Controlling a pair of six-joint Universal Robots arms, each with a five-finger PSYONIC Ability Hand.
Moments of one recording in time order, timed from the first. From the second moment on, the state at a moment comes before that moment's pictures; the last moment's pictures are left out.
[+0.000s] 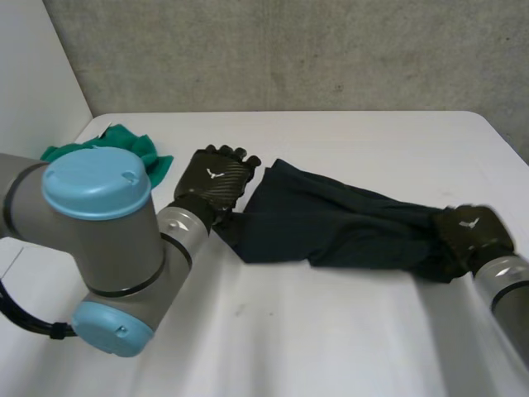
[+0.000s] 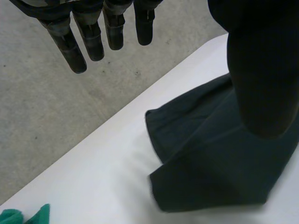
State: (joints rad) left arm 4.07 -2.00 -1.45 3.29 -1.63 3.43; right arm 1.70 -1.38 1.97 -0.27 1.47 2.64; left_hand 0.20 0.20 0.21 0.20 0.05; right_hand 0.76 1.17 1.14 1.19 0.96
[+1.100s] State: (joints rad) left arm 3.97 -2.23 -1.05 3.31 -1.59 3.27; right arm 1.84 -1.25 1.39 0.08 1.29 3.08; left_hand 0.20 0.20 0.21 0.20 0.05; right_hand 0.20 0.22 0.21 0.23 0.07
